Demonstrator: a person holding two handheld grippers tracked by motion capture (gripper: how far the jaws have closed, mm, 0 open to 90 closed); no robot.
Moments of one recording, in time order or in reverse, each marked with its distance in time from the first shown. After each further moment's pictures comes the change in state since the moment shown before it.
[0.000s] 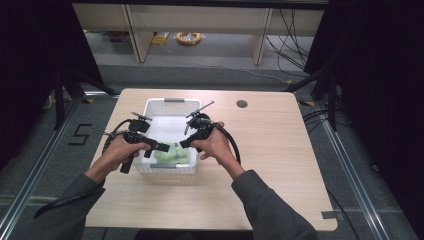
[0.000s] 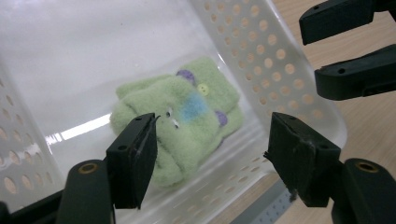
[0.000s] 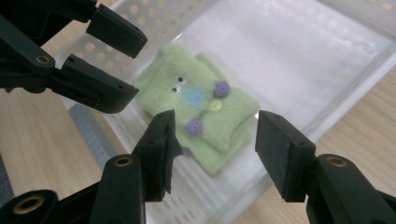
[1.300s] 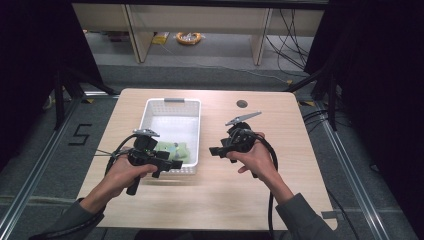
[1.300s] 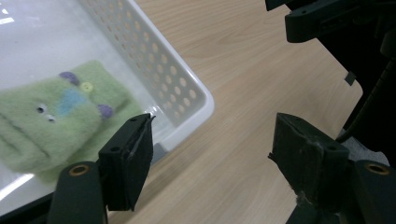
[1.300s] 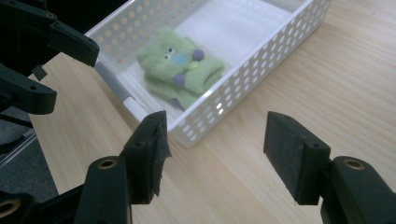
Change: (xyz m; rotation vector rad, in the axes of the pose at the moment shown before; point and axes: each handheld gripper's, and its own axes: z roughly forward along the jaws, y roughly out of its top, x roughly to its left) left arm -0.079 -0.040 -0.018 -0.138 -0.139 0.103; right arm -0.025 -0.074 -0.086 -0.132 0.002 0.018
